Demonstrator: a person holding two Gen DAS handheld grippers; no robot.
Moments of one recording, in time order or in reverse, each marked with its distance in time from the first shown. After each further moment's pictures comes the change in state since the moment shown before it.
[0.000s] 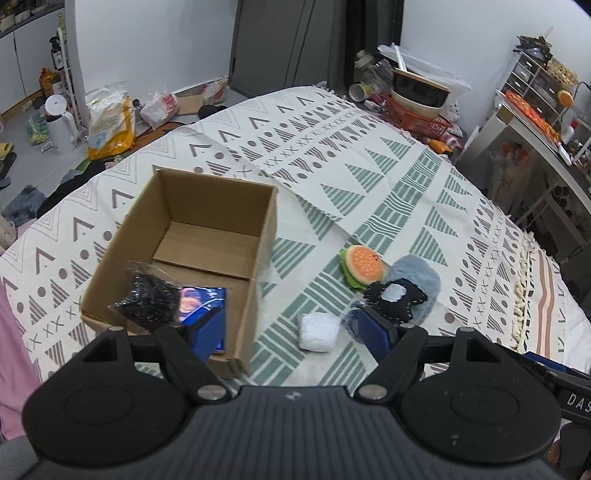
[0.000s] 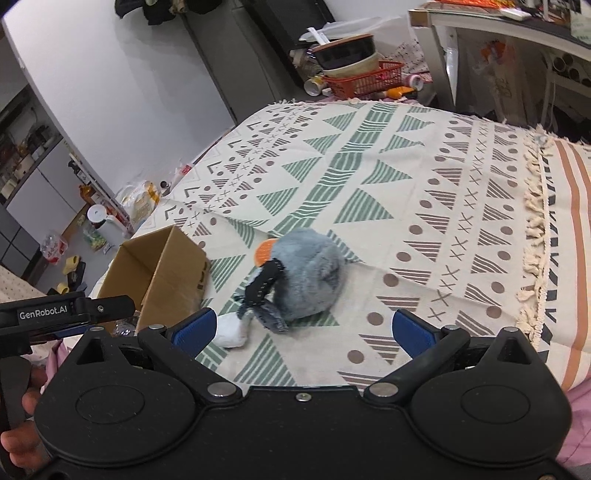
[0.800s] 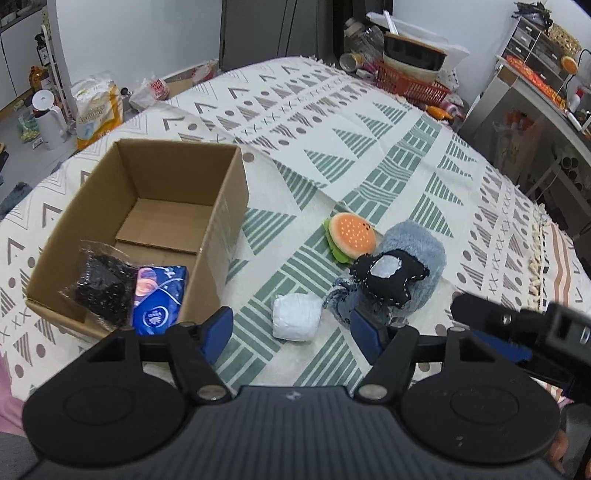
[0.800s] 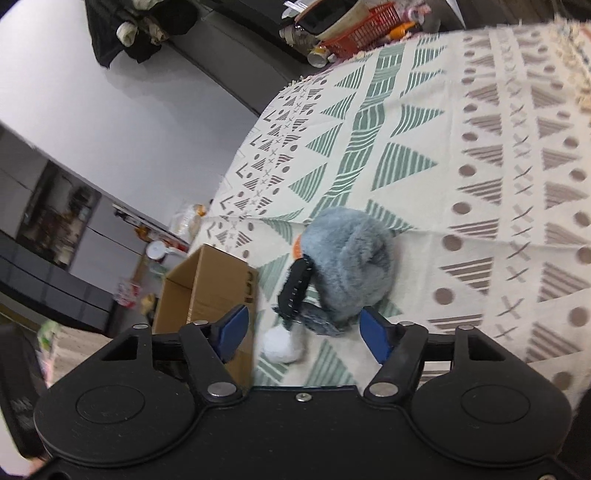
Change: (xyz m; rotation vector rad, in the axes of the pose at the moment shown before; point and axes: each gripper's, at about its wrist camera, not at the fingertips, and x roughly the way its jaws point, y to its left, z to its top) left arm 0.054 -0.030 -0.017 0.032 0.060 0.020; right arm 0.060 -0.036 -0.001 0.280 0.064 0.291
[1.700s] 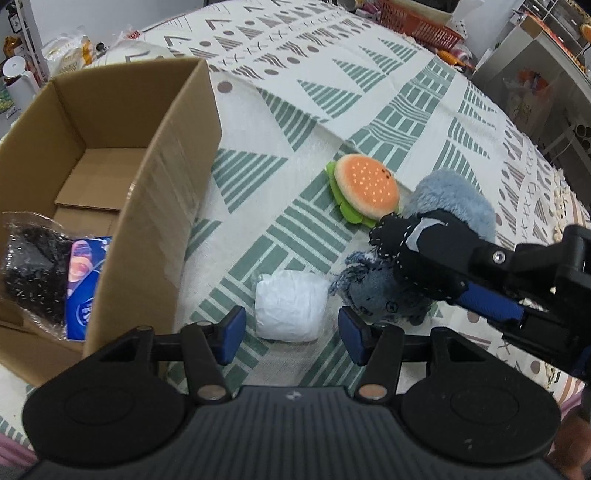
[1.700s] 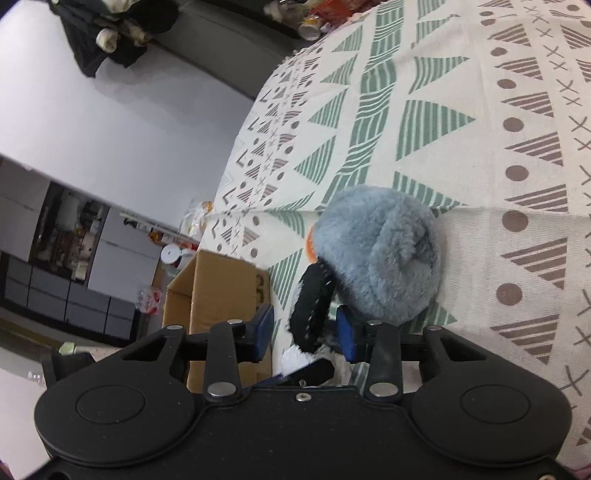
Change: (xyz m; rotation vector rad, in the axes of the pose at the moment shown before) left arm 0.085 0.001 -0.002 0.015 0.168 -0.037; right arm 0.062 -0.007 0.007 0.102 0.043 0.053
